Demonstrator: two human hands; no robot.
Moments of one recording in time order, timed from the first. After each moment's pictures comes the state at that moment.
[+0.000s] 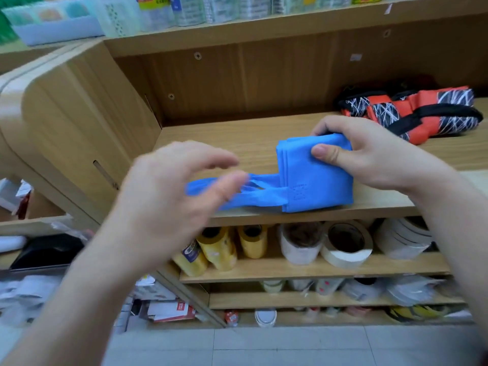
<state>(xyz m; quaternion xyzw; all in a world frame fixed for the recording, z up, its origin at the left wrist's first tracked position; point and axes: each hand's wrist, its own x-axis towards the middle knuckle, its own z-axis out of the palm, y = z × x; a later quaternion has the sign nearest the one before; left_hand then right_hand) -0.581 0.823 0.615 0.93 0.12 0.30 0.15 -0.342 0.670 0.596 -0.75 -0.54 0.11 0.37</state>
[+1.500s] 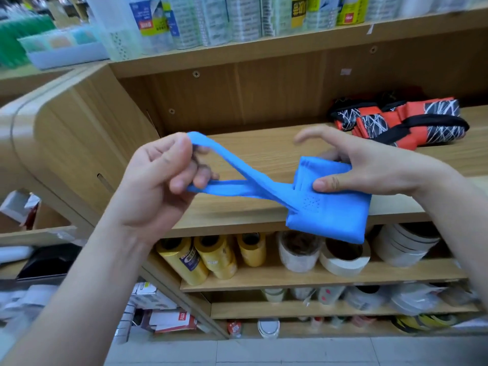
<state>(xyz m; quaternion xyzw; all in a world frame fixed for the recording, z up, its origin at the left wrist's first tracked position) -0.561 0.846 0.613 0.61 0.01 0.25 0.75 -0.334 0.653 0.611 -0.70 -0.53 0.30 0.36</state>
